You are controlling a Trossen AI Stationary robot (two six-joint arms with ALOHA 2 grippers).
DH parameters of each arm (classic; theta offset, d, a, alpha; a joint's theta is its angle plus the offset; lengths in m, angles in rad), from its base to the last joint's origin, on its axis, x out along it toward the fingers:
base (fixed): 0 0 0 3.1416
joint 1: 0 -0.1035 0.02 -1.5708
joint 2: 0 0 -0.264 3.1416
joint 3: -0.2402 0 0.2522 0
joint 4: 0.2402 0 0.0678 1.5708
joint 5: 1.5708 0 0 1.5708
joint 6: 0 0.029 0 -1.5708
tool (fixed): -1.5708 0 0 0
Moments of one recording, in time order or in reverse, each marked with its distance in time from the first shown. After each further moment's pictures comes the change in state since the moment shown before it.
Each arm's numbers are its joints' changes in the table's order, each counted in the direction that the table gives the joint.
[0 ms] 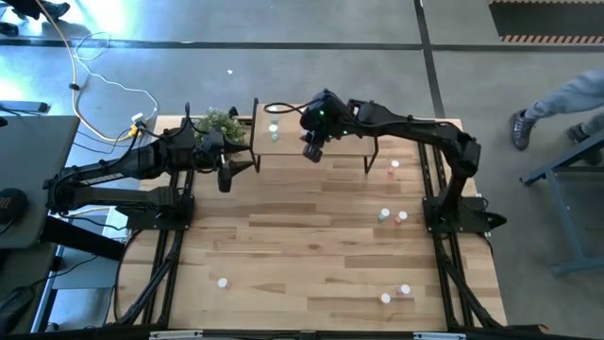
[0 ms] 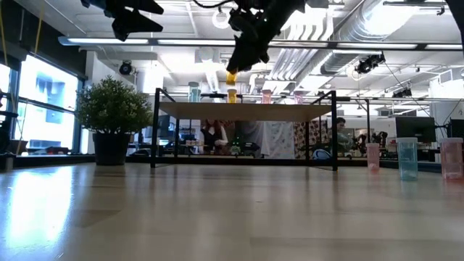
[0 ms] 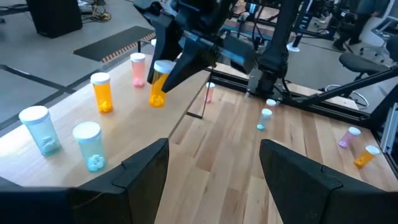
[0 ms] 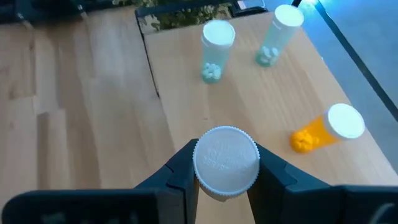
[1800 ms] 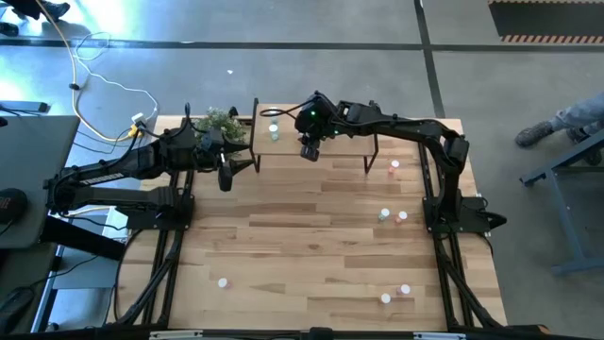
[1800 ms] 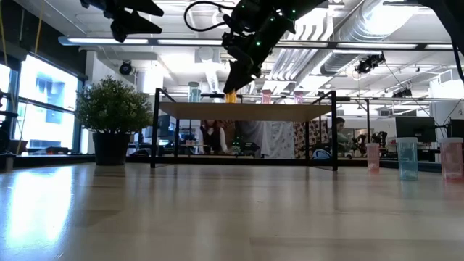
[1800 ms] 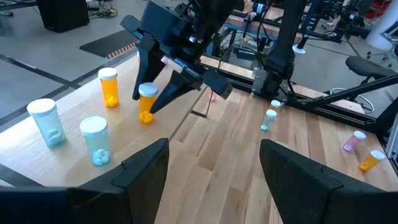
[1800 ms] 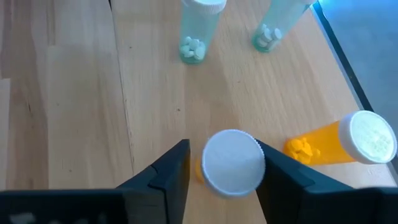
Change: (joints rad) left arm 0.000 0.000 0.000 0.008 0.024 -0.027; right arm 0.035 -0.098 0.002 -0.052 -0.019 -0.143
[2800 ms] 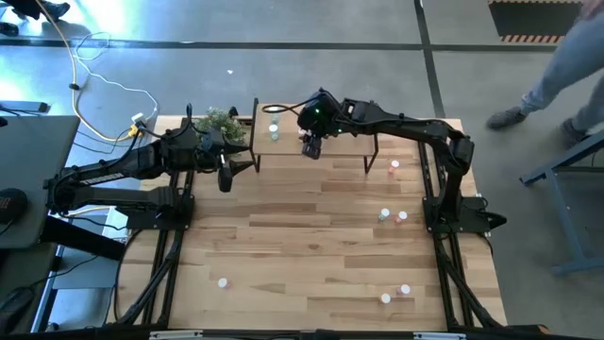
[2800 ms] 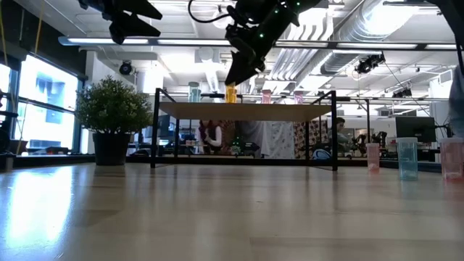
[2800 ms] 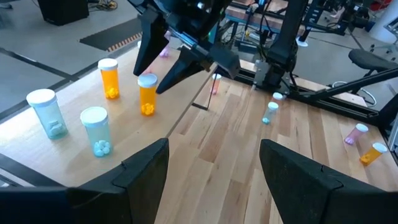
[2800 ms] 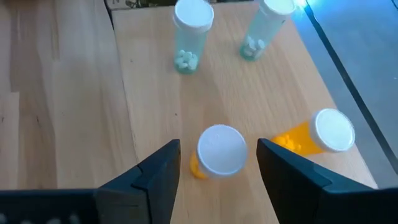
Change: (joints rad) left arm 0.000 0.000 0.000 0.030 -0.001 0.000; right arm -0.001 0.044 0.000 0.014 -0.015 0.035
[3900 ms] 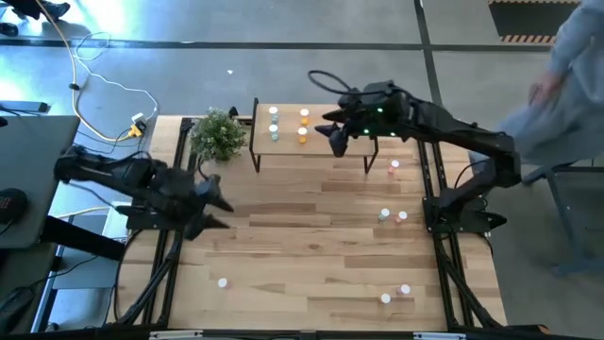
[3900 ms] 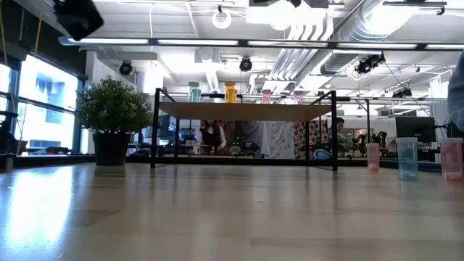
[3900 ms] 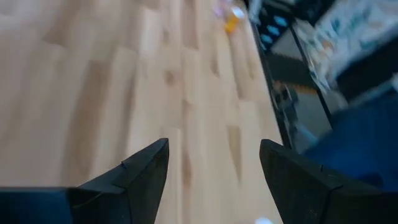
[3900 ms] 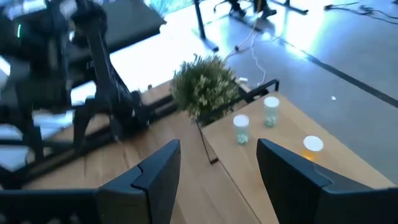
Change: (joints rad) left arm 0.536 0.062 0.001 0.345 -0.100 -0.239; right arm -0.162 0.398 -0.002 0.031 -0.069 0.476
